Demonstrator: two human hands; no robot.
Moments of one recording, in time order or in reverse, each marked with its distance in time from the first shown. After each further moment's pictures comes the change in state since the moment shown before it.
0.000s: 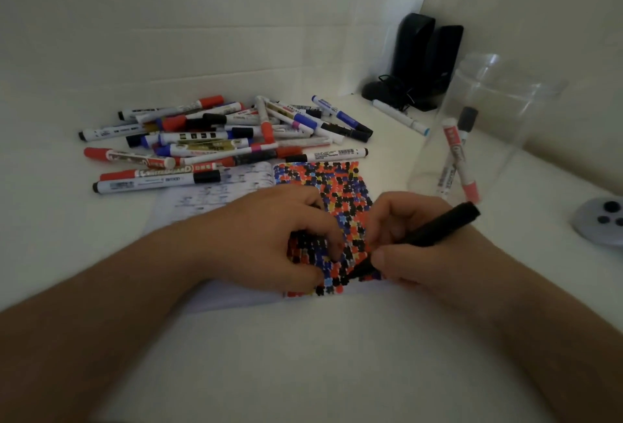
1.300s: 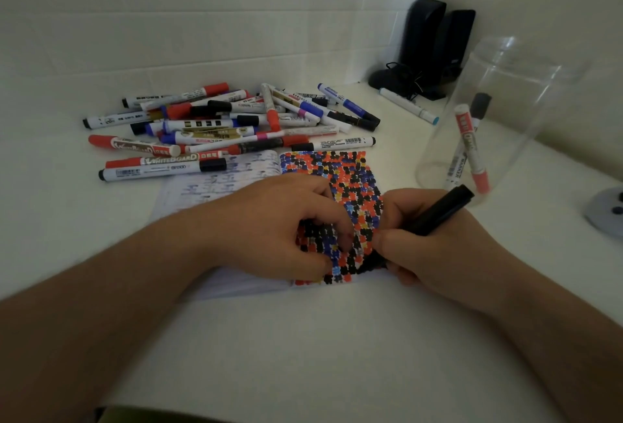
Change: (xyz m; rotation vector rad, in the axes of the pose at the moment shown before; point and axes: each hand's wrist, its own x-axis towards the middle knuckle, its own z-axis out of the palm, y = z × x) left_hand 0.002 -0.001 0.001 0.004 0.014 0.003; right_hand 0.003 -0.001 0.013 -0.151 0.141 0.044
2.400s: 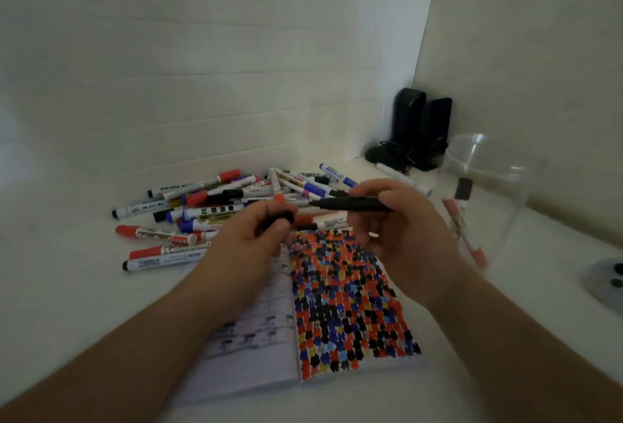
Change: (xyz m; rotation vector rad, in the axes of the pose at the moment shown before) left_hand 0.004 -0.021 -0.018 -0.657 0.717 -0.429; right_hand 0.077 -0.023 -0.008 0.648 0.133 -0.173
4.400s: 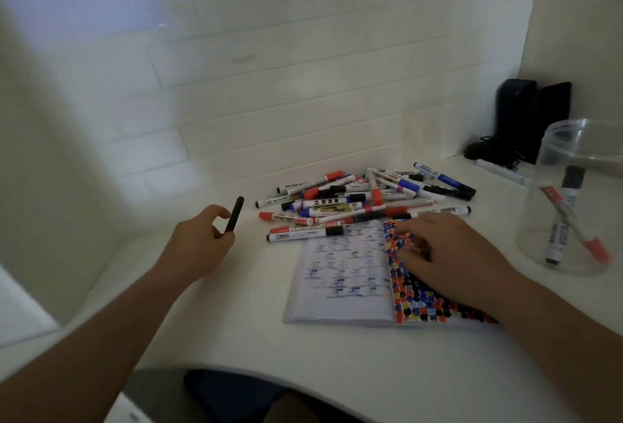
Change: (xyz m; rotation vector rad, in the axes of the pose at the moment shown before) left_hand -0.067 -0.036 -0.197 0.818 0.393 -0.276; right_hand -0.013 0.044 0.014 -1.371 -0.227 -0.259
